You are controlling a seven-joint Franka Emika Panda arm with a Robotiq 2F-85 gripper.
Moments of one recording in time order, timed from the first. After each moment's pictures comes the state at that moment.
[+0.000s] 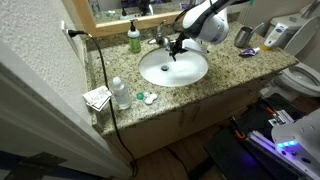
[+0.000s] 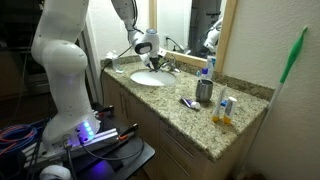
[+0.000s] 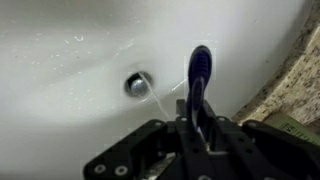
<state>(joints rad) 0.09 0.43 0.22 -2.15 0.65 3.02 -0.02</state>
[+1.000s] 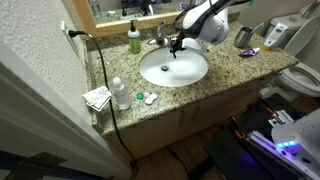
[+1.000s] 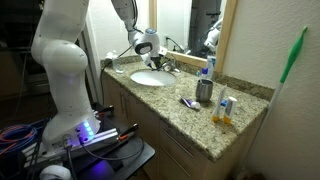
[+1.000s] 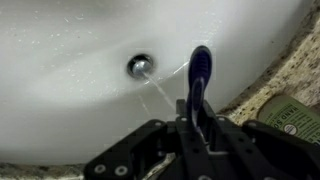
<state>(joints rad) 0.09 0.43 0.21 -2.15 0.65 3.09 -0.02</state>
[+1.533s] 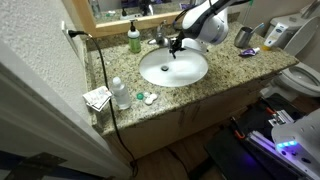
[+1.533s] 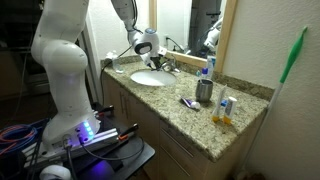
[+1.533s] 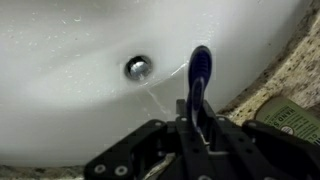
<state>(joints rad) 0.09 0.43 0.22 -2.15 0.65 3.09 -0.02</state>
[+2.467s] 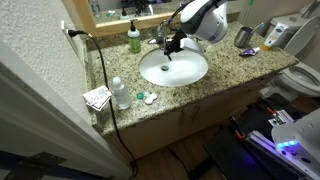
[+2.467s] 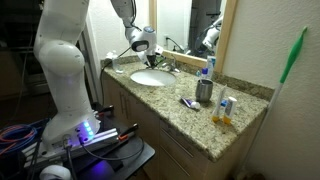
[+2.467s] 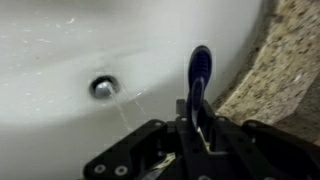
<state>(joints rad) -0.02 0.42 0.40 -2.14 0.71 3.04 -0.15</state>
